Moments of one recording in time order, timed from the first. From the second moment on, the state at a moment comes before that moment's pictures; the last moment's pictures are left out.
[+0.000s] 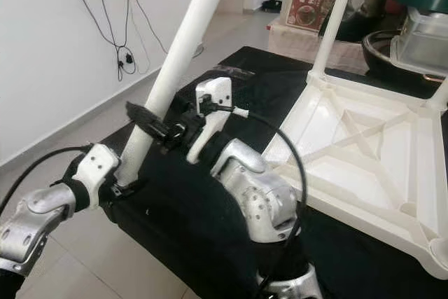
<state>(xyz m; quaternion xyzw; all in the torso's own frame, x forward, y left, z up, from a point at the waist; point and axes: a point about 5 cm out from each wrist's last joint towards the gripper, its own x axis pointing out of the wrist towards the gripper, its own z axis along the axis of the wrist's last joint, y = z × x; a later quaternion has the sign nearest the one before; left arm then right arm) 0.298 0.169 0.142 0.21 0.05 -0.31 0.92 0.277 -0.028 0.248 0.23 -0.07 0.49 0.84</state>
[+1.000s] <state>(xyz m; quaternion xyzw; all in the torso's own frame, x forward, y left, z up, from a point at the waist) 0.307 0.143 0.141 0.21 0.02 -0.33 0.92 0.312 -0.037 0.242 0.21 -0.10 0.34 0.91</state>
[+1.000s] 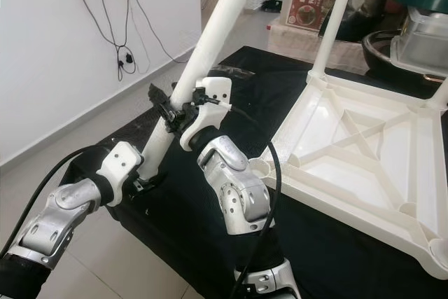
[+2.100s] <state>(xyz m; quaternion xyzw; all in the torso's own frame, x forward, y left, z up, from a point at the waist) 0.284 0.183 0.194 0.09 -0.11 -0.16 0.98 0.350 -0.125 0.269 0.15 -0.16 0.13 0.97</state>
